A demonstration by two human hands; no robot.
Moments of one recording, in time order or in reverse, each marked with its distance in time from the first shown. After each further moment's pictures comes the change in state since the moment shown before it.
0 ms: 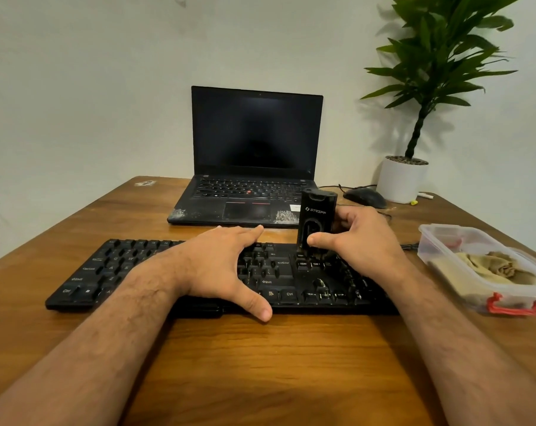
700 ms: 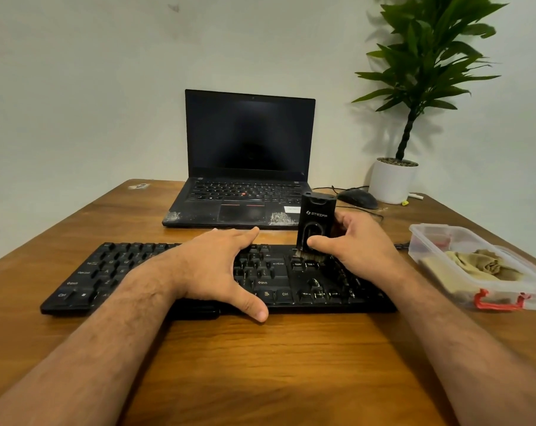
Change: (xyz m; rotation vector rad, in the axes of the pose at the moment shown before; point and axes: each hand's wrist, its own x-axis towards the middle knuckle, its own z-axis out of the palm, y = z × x) left_hand 0.000 -0.001 0.001 -0.011 -0.009 -0.002; right_hand -0.002 0.007 -0.001 0.021 -0.036 0.028
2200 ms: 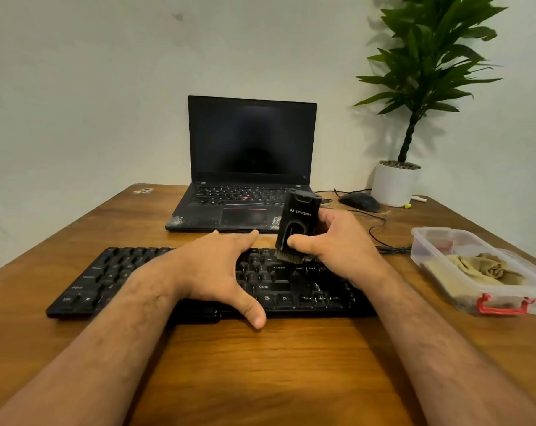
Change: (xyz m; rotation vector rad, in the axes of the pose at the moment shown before) left_hand 0.005 -0.001 -0.004 -0.008 -0.002 -0.001; right_hand 0.006 -0.021 0.020 0.081 -0.013 -0.023
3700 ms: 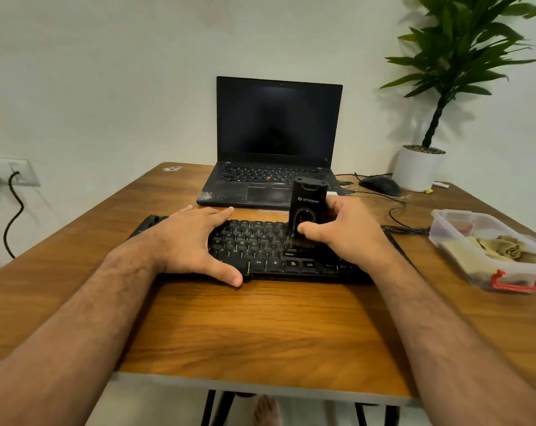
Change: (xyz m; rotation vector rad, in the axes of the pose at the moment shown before) left_hand -0.048 -0.063 0.001 0.102 0.112 -0.071; right_hand -0.028 -0.016 0.012 0.013 -0.090 -0.048
